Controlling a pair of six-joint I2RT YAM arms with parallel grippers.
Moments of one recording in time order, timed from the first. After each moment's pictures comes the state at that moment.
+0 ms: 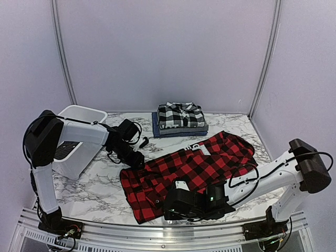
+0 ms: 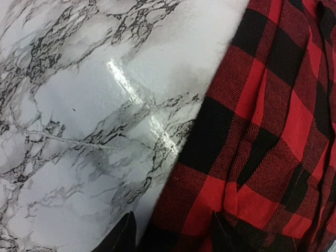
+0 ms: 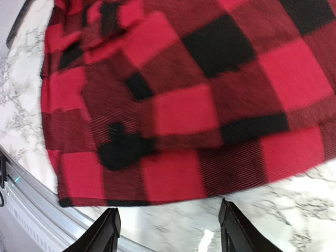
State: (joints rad) left arm -0.65 1.94 1.23 -0.46 0.19 -0.10; right arm 1.45 1.68 0.93 -0.28 0.34 1.24
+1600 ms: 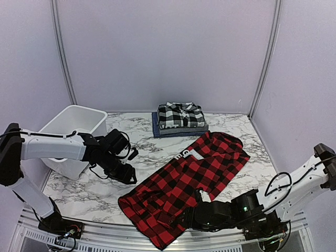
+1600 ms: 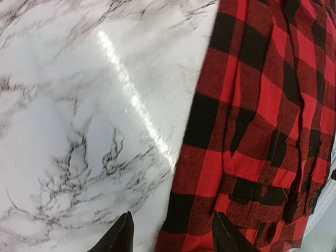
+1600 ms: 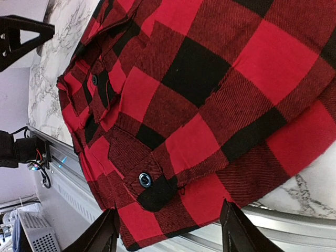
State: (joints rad) left arm -0.81 1.54 0.91 -0.55 0.16 -0.40; right arm 1.57 1.35 0.59 -0.12 0.32 1.55
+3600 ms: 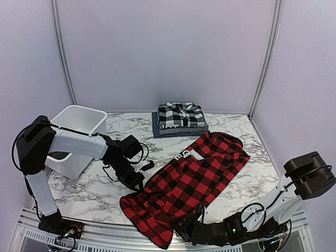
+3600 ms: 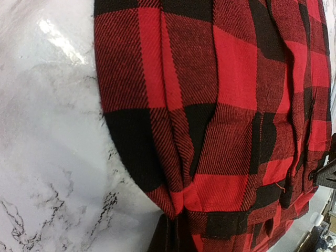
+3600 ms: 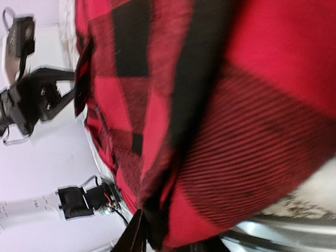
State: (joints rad) left arm -0.82 1.83 1.07 -0.58 0.44 -0.13; right arm 1.70 1.64 0.46 0.49 0.58 2.09
